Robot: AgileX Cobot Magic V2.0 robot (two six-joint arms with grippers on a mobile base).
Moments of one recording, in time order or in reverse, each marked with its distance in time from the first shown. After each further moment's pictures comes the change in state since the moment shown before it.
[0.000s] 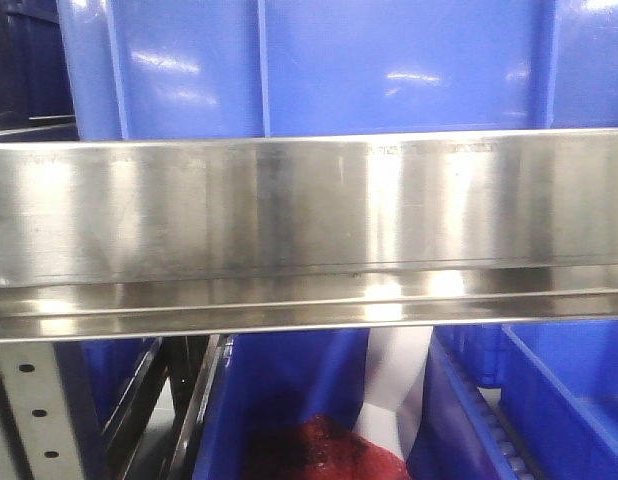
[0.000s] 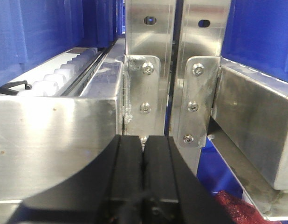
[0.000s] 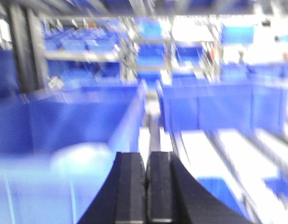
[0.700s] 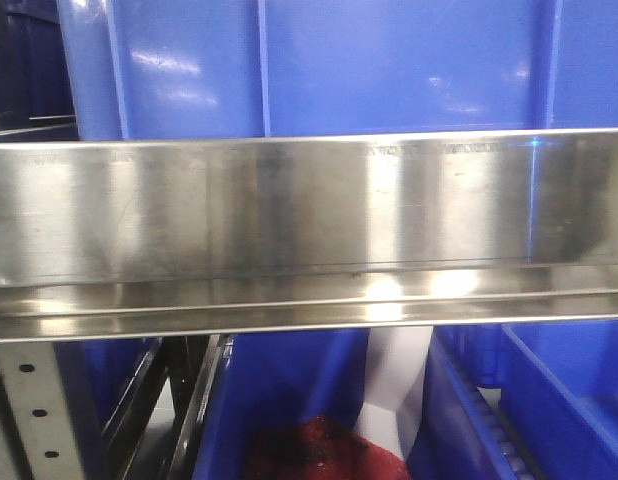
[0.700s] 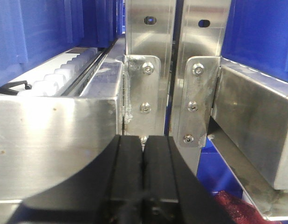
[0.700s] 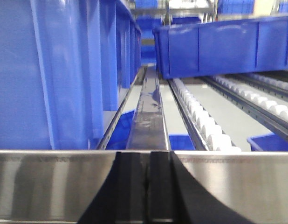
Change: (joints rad) left arm 0.000 0.000 0.000 0.000 0.000 0.000; right arm 0.000 -0.304 0.614 -0.011 -0.294 0.013
